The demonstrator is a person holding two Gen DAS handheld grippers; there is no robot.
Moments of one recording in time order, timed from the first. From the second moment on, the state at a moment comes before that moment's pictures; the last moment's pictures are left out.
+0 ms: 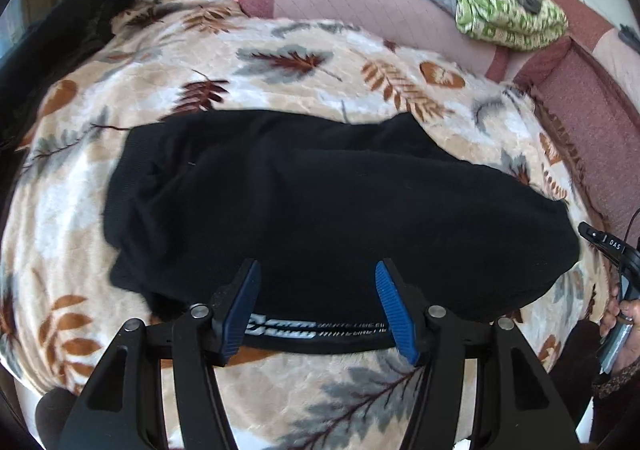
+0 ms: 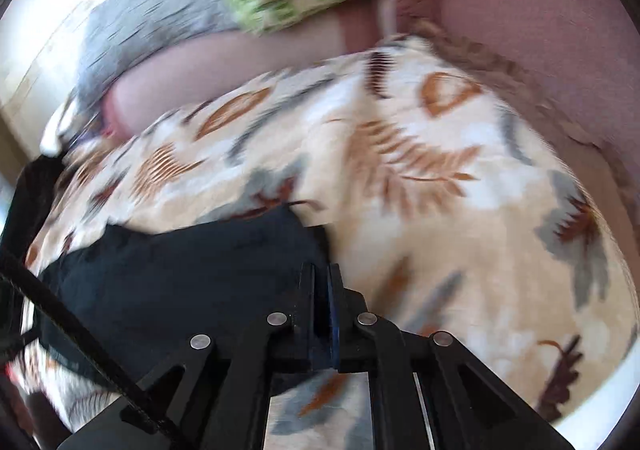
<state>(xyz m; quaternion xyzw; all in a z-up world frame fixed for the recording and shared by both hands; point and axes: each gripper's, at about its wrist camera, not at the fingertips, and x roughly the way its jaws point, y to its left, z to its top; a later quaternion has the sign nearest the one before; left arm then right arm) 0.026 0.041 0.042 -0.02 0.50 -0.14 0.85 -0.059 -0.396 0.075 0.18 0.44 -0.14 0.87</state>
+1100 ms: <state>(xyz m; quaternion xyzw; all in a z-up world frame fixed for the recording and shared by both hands) 0.026 -0.001 0.013 0.09 0.50 -0.15 0.85 0.083 -0.251 0.081 0.12 0.49 0.13 0.85</state>
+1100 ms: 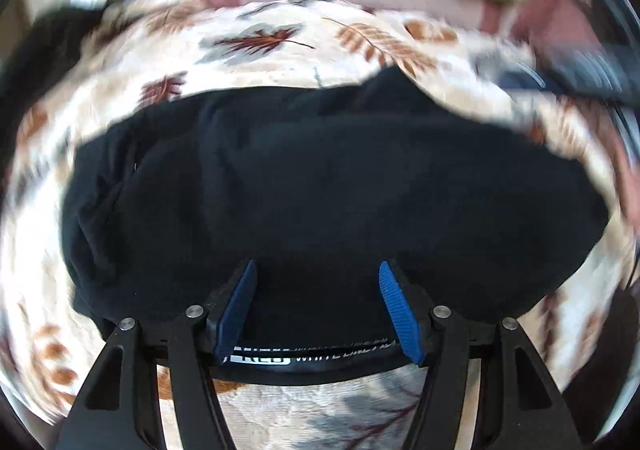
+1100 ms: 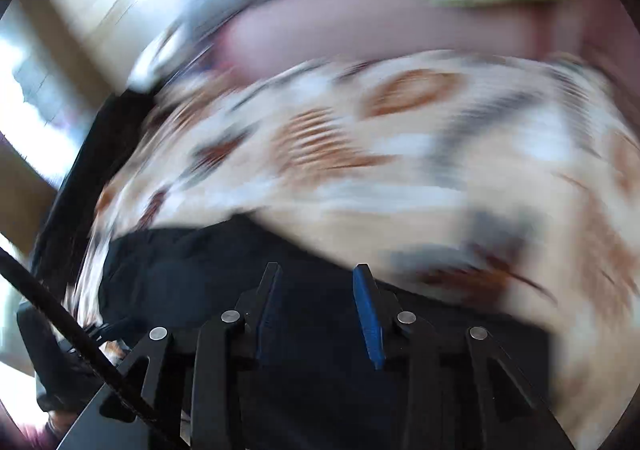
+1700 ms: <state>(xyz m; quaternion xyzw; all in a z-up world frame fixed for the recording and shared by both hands) 0.016 0.004 0.009 0.08 0.48 -0.15 0.86 0.217 -0.152 0.022 -0.04 0.58 0.11 0.81</state>
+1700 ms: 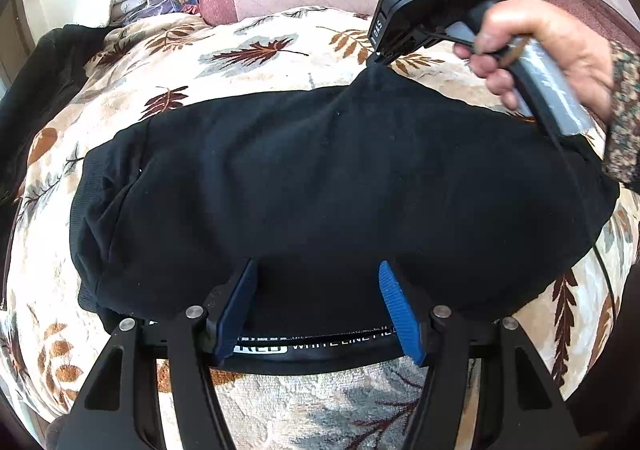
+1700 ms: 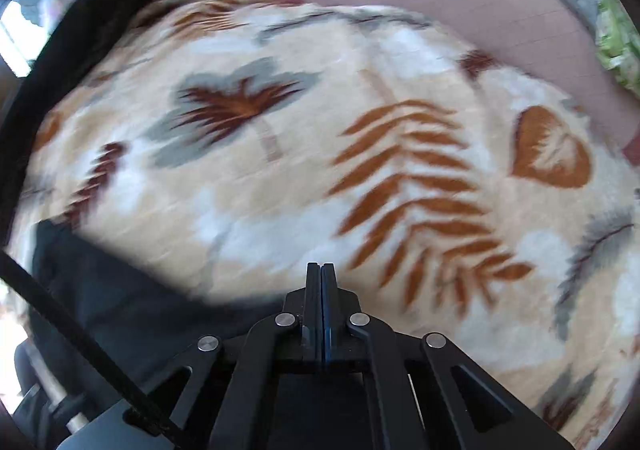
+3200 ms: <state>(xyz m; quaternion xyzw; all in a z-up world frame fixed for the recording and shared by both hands) 0.044 -0.007 0.069 0.03 0.51 -0.18 0.84 -0.149 -0.442 0.052 0.43 0.37 -0.11 0.82</state>
